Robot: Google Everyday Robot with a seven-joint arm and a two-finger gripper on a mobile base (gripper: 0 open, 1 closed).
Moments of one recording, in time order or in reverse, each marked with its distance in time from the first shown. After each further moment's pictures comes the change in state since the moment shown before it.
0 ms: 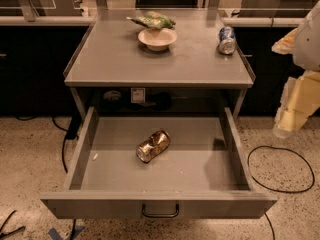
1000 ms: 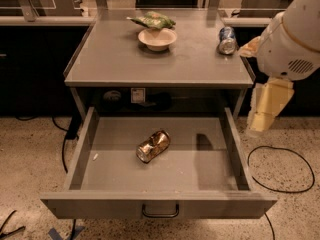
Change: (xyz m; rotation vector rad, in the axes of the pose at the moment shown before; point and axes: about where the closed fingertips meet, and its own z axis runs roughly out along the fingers) arm -0.036 -0.007 0.035 -0.009 -0.059 -0.145
